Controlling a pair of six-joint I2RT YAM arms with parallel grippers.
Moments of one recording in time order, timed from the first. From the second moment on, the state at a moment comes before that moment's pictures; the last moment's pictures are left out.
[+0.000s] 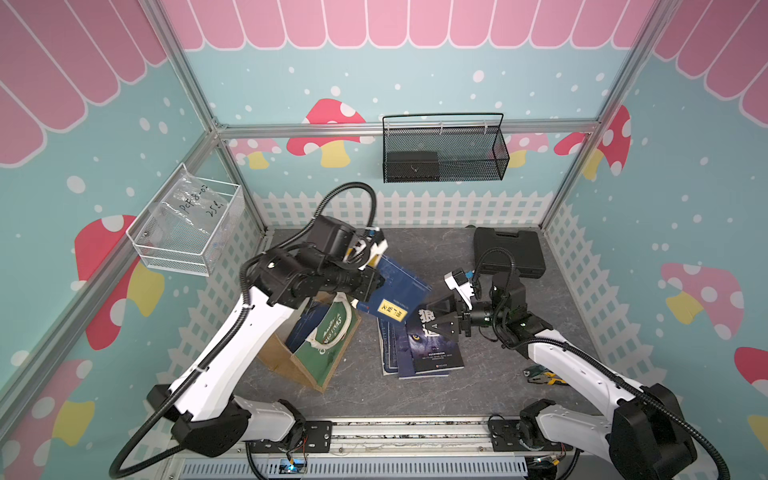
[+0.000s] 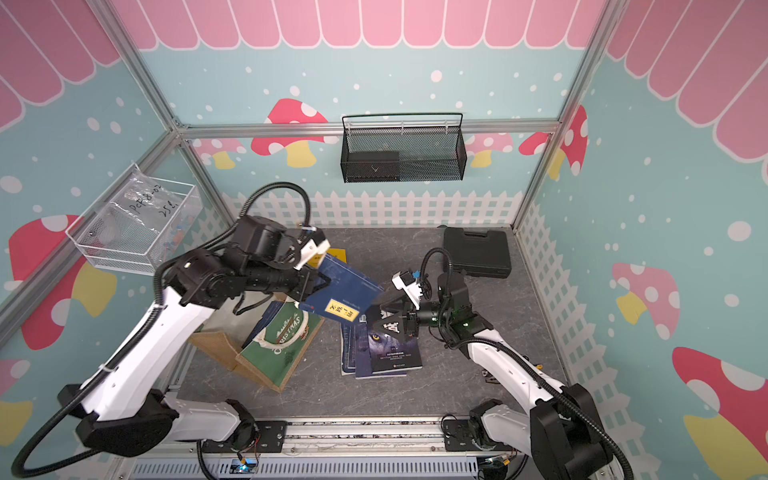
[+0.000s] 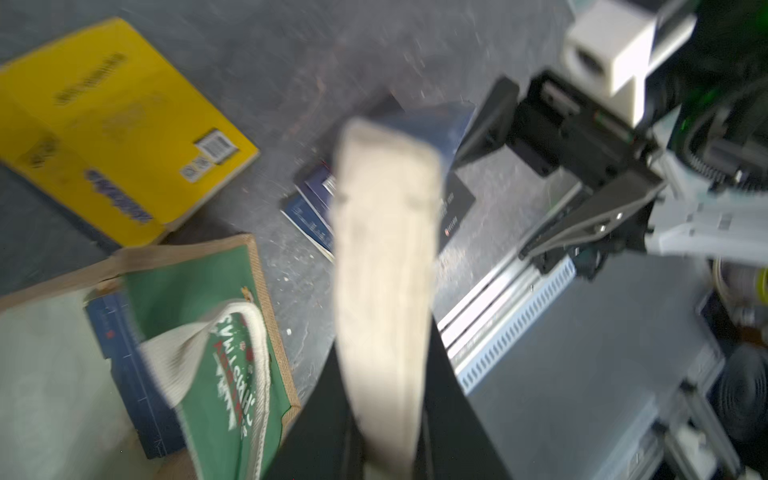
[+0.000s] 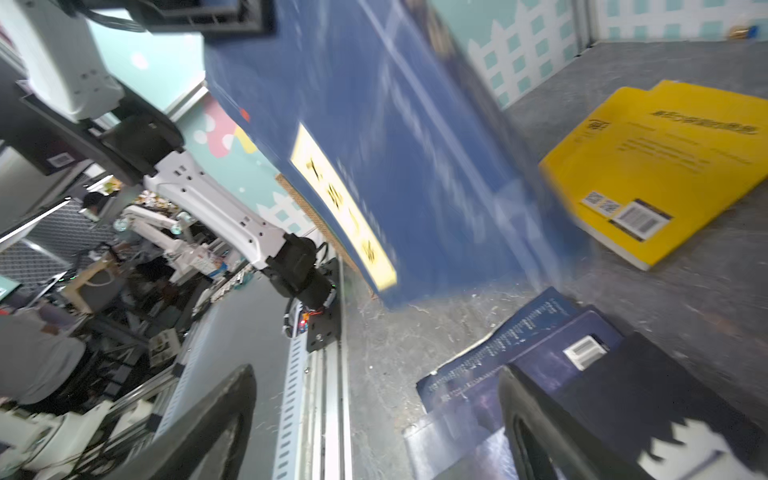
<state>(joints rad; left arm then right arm) -0.59 1.33 1.77 -1.20 0.17 -0.22 0.41 1.16 0.67 0.14 -1.05 0.25</state>
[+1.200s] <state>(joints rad) -0.09 0.97 1.41 -1.34 -0.15 -1.19 0.39 1.22 0.69 0.01 -0.81 0.19</state>
